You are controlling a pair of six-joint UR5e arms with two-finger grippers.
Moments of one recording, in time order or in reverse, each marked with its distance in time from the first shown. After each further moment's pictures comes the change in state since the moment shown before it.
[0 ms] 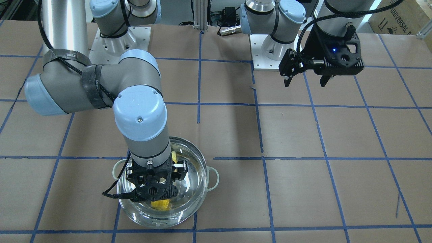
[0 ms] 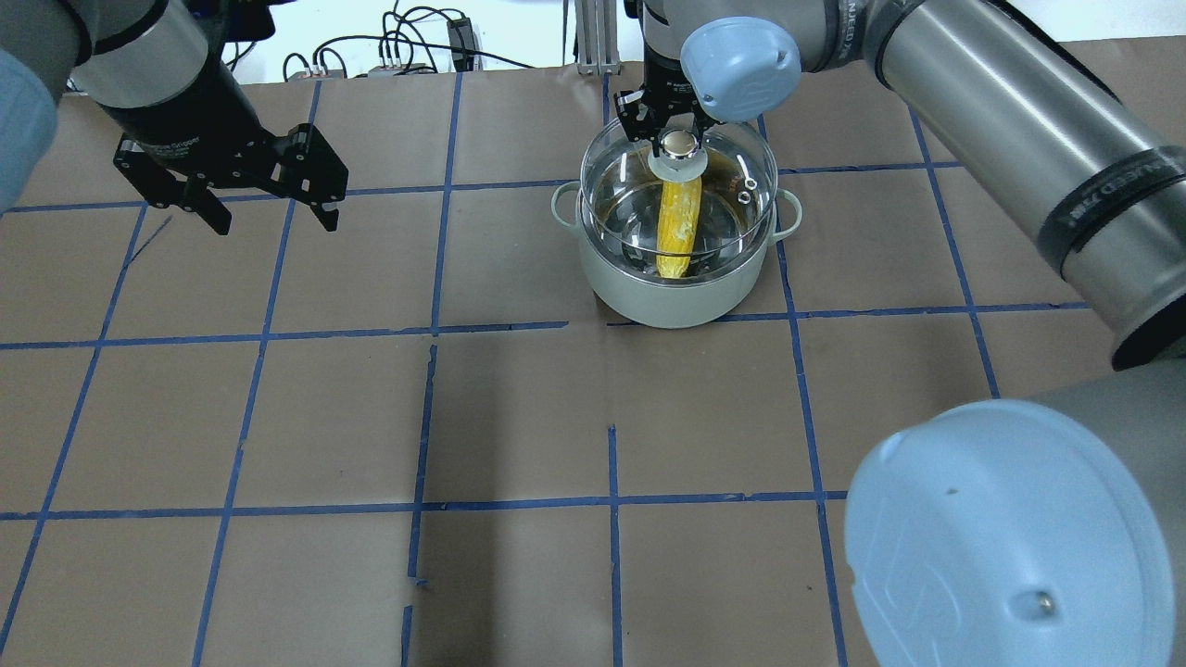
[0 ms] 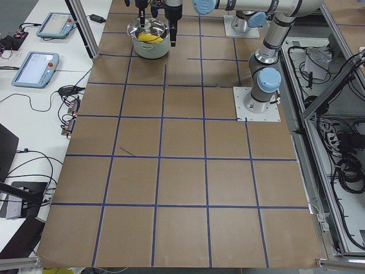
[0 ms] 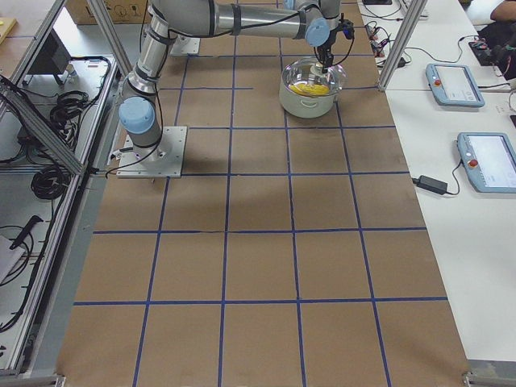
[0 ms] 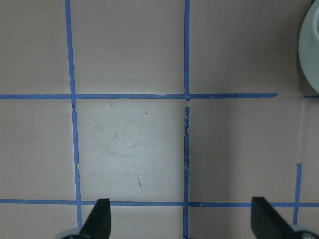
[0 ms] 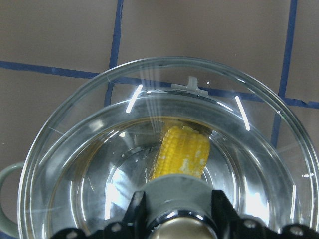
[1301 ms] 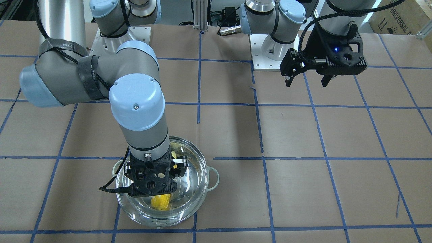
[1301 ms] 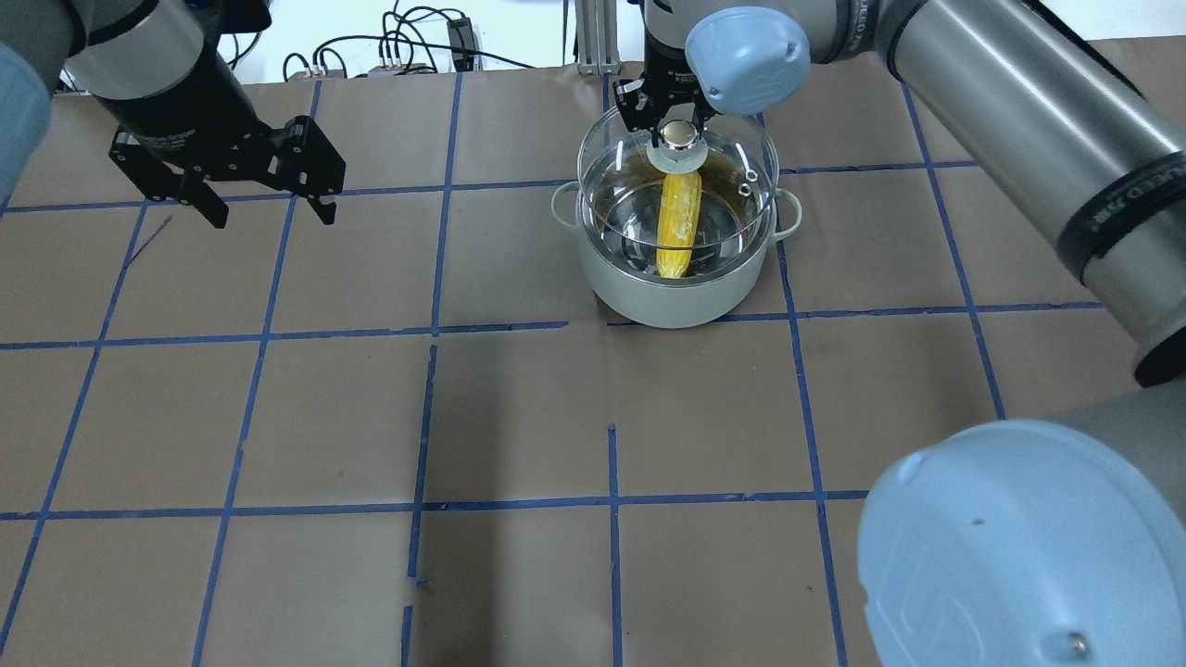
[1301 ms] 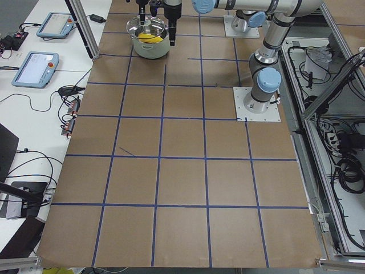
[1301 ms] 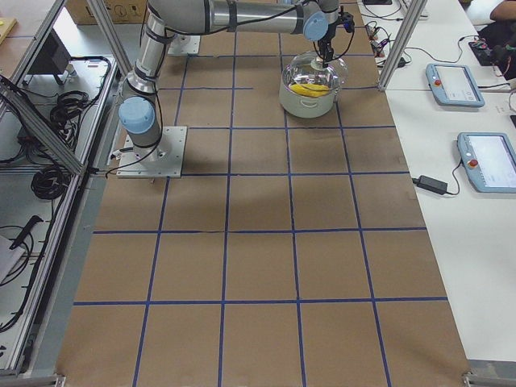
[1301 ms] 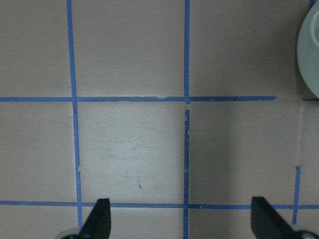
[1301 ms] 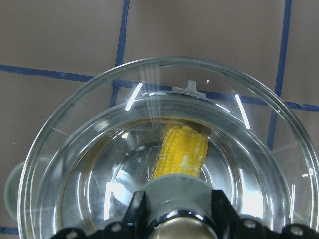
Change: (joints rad) left arm 0.002 -0.006 0.014 -0.002 0.002 0.000; right arm 0.000 -0.023 0.007 -0.004 0.004 0.000
